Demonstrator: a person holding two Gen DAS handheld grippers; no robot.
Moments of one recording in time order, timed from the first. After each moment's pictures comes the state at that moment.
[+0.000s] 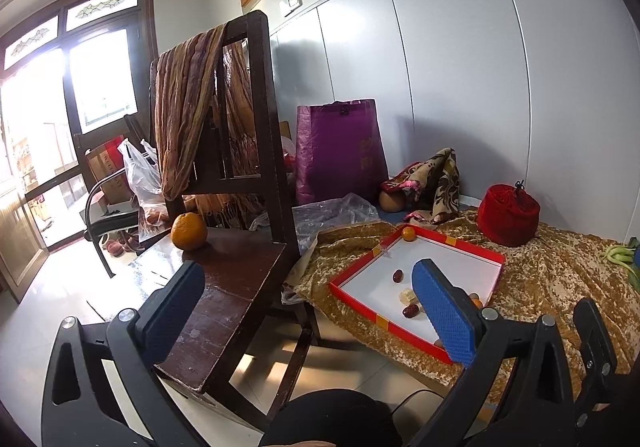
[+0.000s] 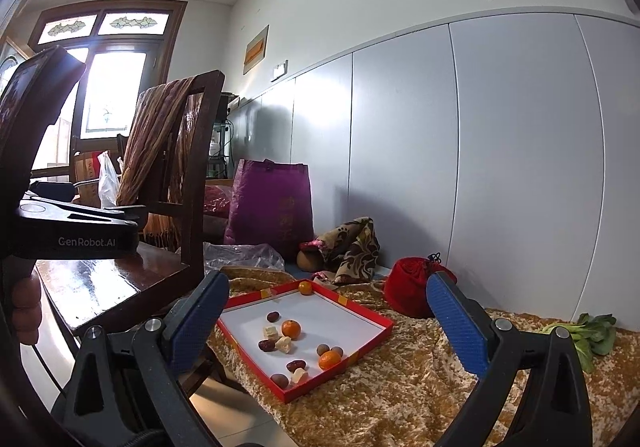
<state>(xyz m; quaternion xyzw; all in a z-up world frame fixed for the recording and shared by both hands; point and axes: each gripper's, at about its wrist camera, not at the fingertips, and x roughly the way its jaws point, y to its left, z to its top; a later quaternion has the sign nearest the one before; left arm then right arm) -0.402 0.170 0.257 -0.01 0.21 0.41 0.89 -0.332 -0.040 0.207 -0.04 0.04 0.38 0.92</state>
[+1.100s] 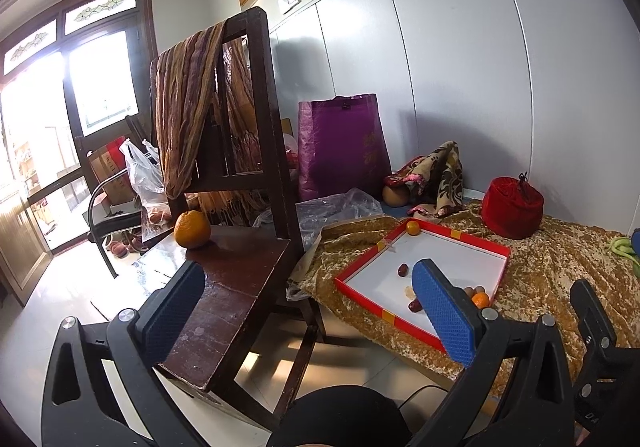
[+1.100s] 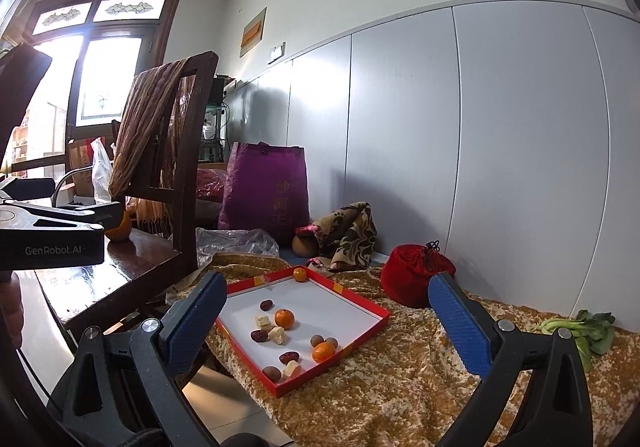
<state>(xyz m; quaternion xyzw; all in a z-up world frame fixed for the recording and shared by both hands) -0.400 0.174 0.252 0.00 0.21 0.41 0.88 -0.318 -0.027 0.207 -0.06 0.07 0.37 0.92</state>
